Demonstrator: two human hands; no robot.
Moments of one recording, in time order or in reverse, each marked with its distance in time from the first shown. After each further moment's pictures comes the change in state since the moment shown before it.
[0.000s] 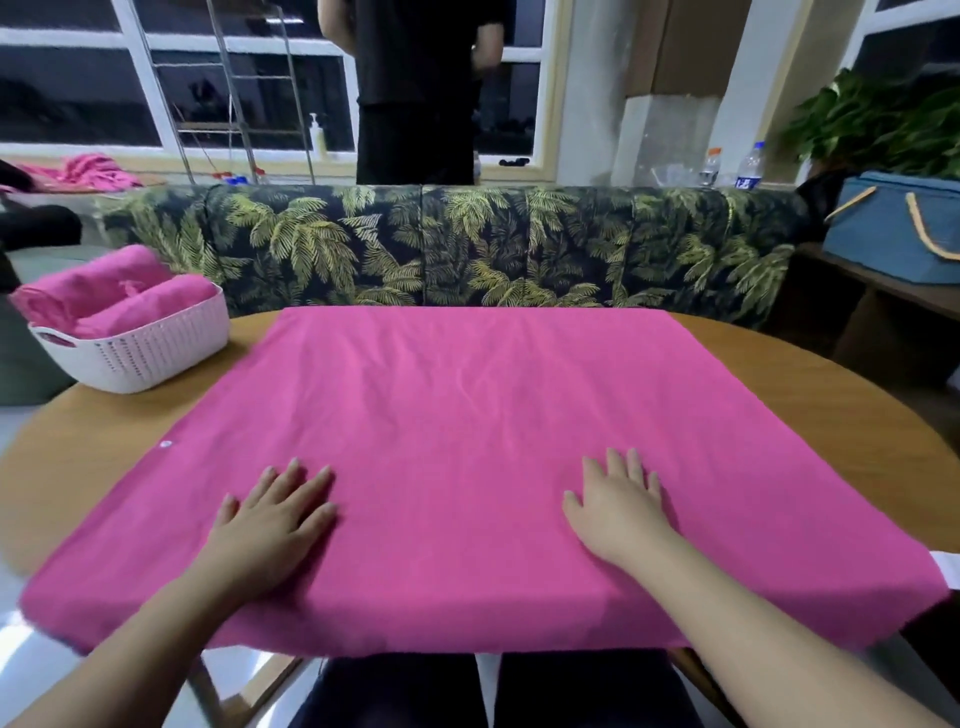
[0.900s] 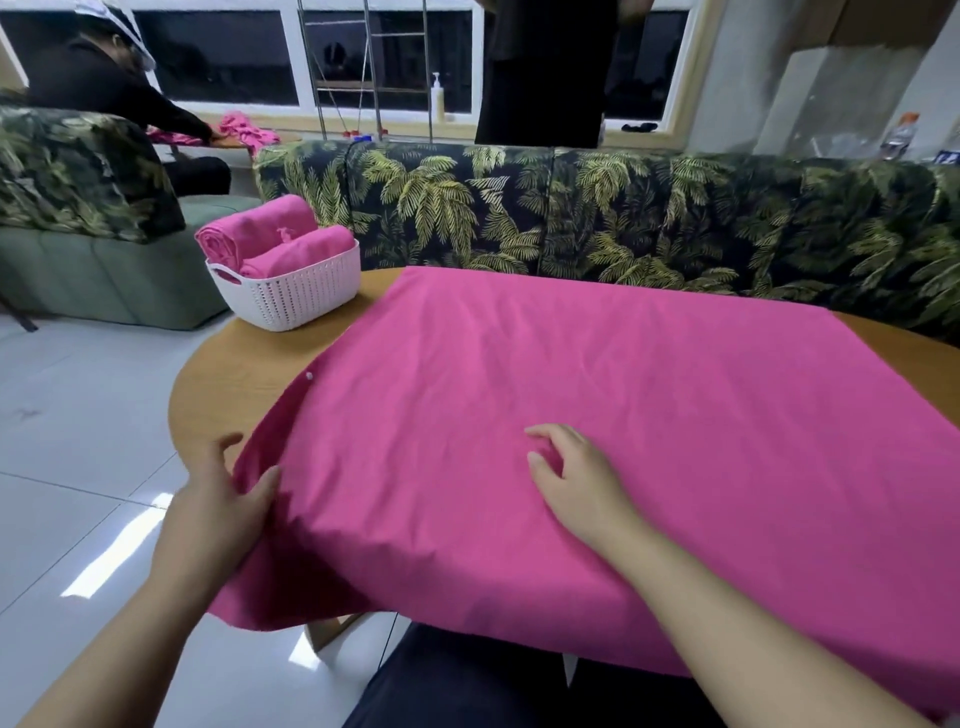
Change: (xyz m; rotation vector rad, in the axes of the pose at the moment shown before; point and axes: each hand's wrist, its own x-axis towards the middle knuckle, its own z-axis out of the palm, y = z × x) left_hand -0.070 -0.093 -0.011 -0.613 0.561 -0.503; right_hand 0.013 -0.127 0.036 0.606 0.195 -0.593
